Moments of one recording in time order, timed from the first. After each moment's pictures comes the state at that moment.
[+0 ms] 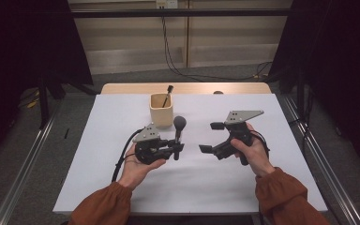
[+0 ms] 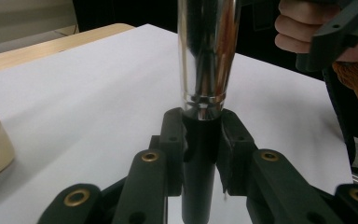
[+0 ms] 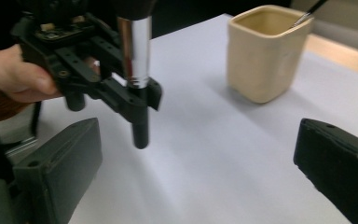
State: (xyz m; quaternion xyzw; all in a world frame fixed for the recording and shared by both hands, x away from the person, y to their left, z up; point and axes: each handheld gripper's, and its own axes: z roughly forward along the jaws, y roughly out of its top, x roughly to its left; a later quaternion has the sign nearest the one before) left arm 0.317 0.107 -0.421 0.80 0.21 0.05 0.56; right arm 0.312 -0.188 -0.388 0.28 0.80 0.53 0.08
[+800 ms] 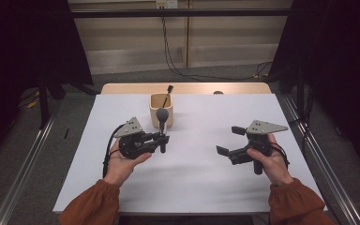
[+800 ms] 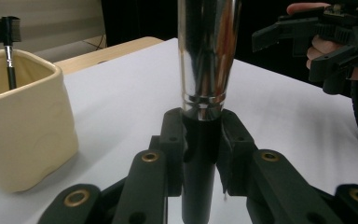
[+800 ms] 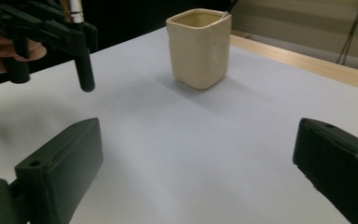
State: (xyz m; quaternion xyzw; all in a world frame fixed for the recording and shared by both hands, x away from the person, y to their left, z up) left arm 0.324 0.145 -0.404 0.78 0.24 0.08 0.57; right arm 0.282 -0.232 -0.408 0.35 0.75 0.53 0.17
